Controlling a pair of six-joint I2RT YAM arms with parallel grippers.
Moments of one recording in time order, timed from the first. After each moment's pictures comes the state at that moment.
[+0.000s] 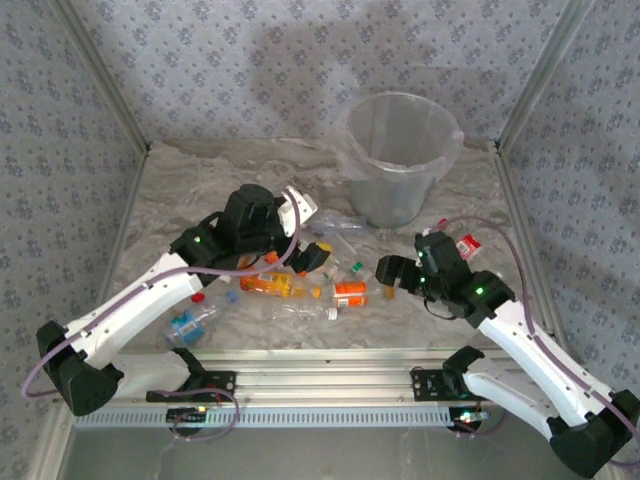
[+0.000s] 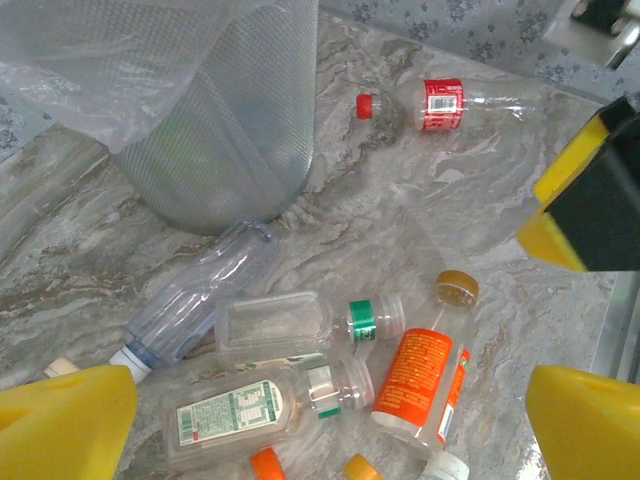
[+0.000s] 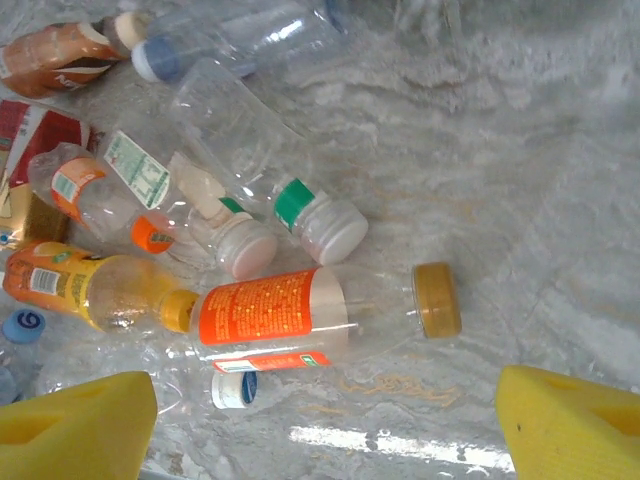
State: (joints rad) left arm -0.81 1.20 1.20 -0.54 0.17 0.12; right arm 0.60 0.82 0.77 -0.79 0.01 0.79
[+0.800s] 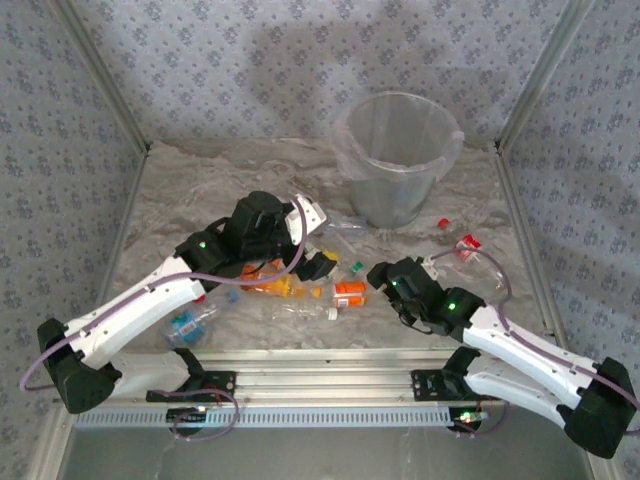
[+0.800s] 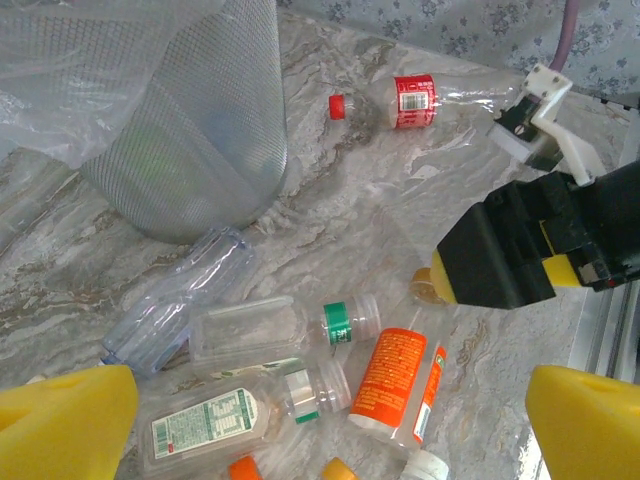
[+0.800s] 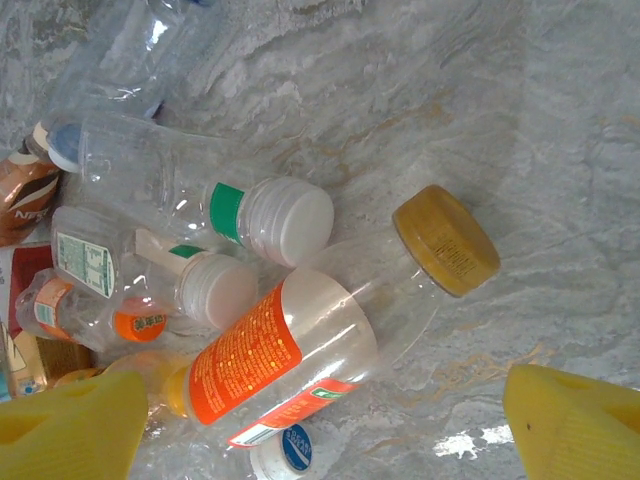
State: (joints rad) left arm -0.88 1.20 1.20 -0.54 0.14 0.12; right arm 0.82 0.87 0.56 -0.57 0.22 1.43
